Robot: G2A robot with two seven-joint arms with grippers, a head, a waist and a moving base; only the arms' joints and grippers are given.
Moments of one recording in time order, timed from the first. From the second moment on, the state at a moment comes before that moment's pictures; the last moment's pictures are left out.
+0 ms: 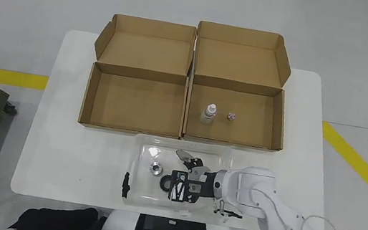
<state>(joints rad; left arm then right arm) -0.17 -0.33 -0.48 -1.21 3.07 0.34 0.06 -1.13 -1.07 0.85 -1.85 -1.33 -0.82 0.50</state>
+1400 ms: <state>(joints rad) -0.17 -0.33 -0.48 -1.21 3.07 0.34 0.06 -1.02 -1.13 0.73 -1.68 -1.31 -0.81 0.41</state>
